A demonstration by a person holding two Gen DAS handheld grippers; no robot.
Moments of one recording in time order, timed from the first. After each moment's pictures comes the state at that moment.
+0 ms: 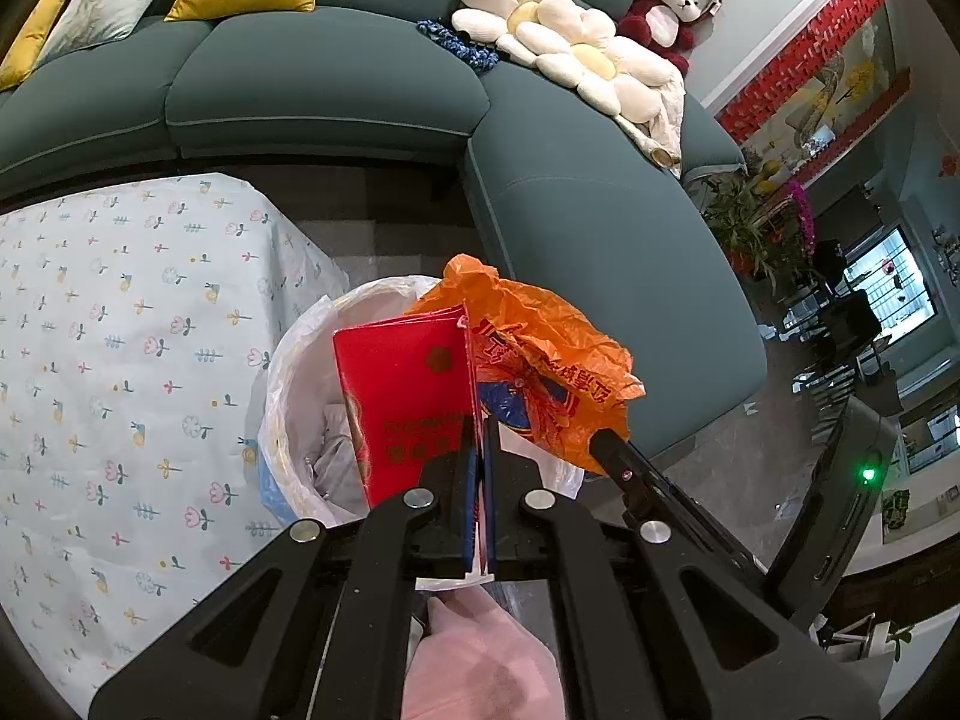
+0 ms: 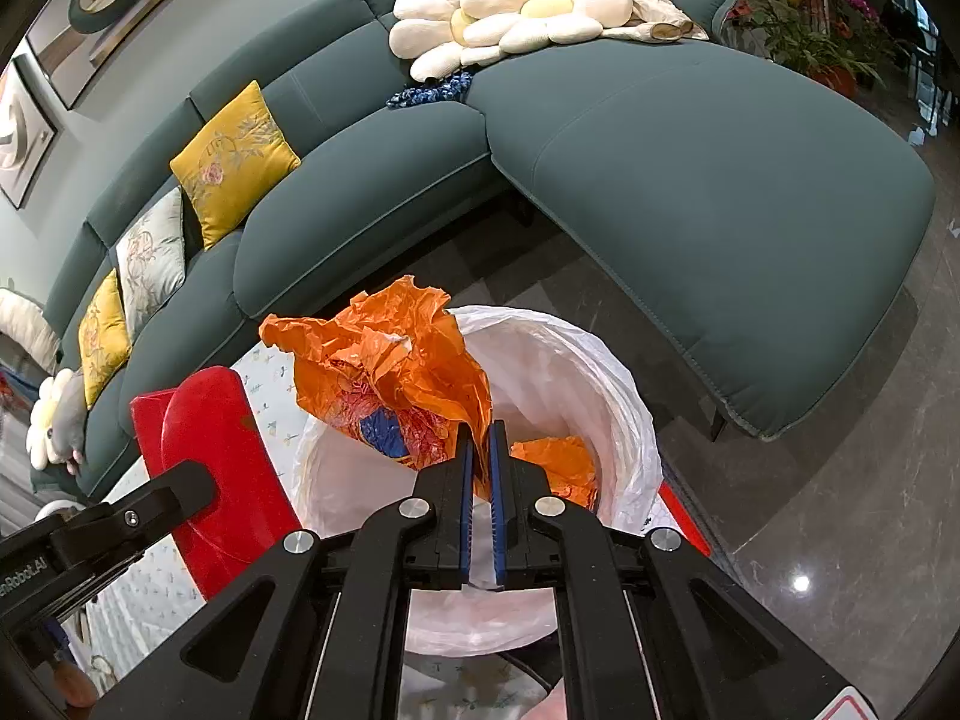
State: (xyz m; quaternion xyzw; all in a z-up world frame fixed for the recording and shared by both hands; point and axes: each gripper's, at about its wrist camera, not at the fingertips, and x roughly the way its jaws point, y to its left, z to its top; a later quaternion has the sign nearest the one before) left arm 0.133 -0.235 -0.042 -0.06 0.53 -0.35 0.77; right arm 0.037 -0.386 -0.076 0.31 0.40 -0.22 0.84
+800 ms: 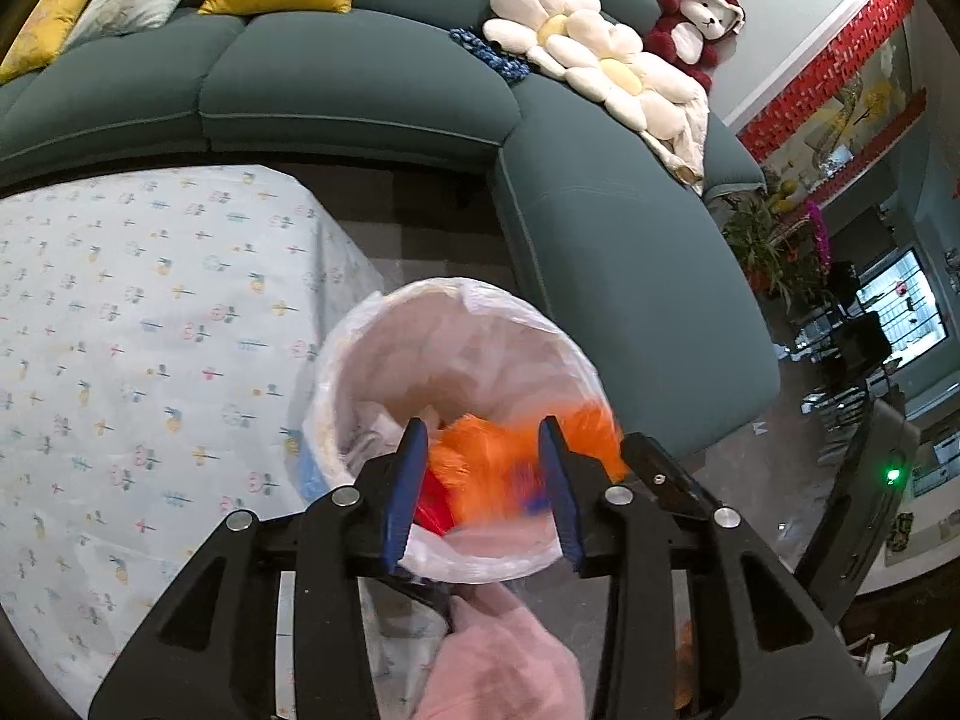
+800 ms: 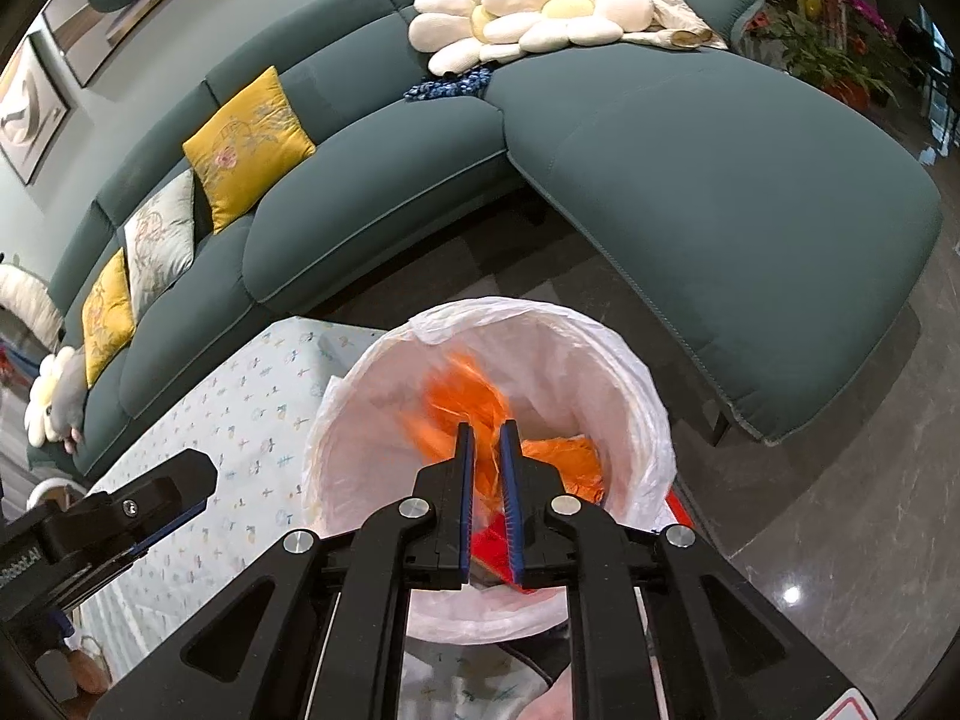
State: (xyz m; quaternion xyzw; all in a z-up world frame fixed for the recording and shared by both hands) left arm 0.136 -0.207 -0.044 -0.06 0.52 -0.32 0.79; right arm 0.041 -0.370 -0.073 0.29 0.41 -0.20 0.84
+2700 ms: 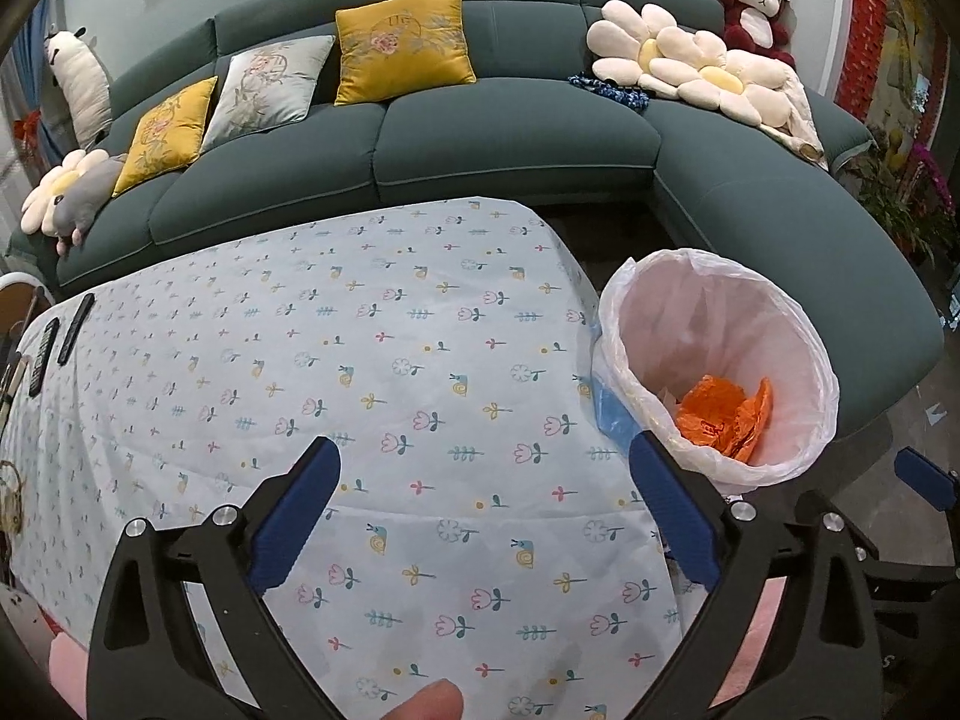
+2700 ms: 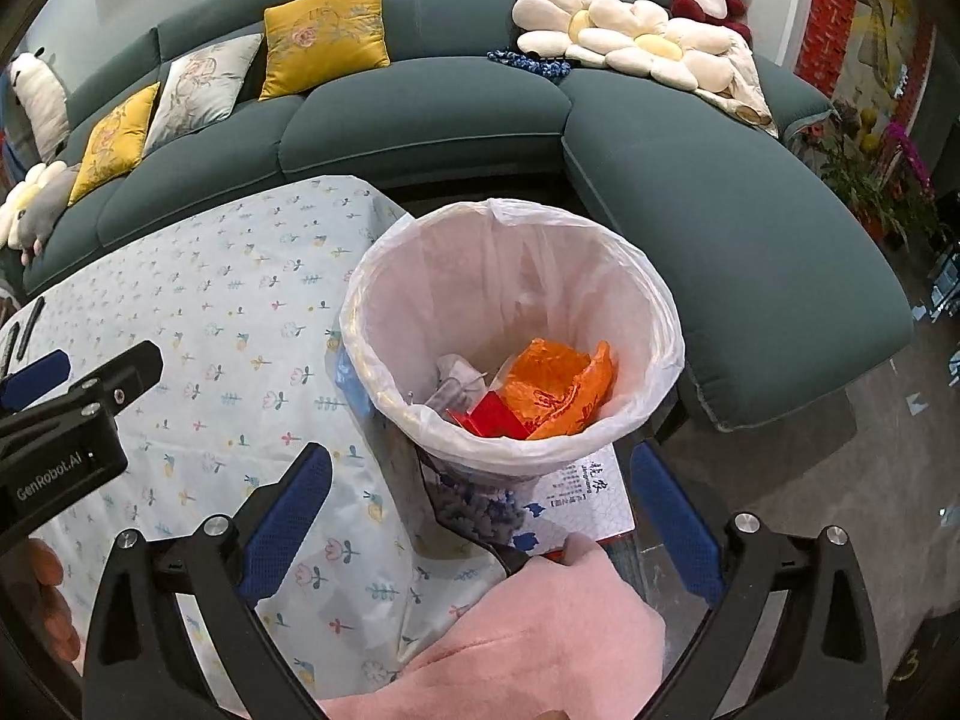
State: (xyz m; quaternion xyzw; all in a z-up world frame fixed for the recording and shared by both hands) left arm 0.079 -0.093 -0.071 0.09 0.43 -0.17 0.88; right arm -0.006 -0.246 -0.073 0.10 0.47 -0.19 0.86
